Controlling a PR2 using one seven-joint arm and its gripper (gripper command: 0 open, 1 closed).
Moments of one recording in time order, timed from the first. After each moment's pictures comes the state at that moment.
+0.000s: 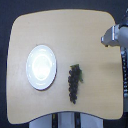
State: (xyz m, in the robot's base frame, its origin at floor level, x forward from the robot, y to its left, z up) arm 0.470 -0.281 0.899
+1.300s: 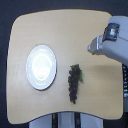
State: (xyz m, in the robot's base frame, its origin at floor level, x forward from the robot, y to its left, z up) arm 0.453 -0.219 0.855
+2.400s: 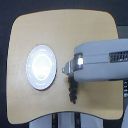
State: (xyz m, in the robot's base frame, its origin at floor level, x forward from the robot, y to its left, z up) arm 0.400 -0.086 0.767
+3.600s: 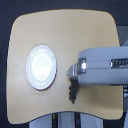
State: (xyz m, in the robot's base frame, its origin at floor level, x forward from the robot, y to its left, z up) arm 0.394 -0.112 0.716
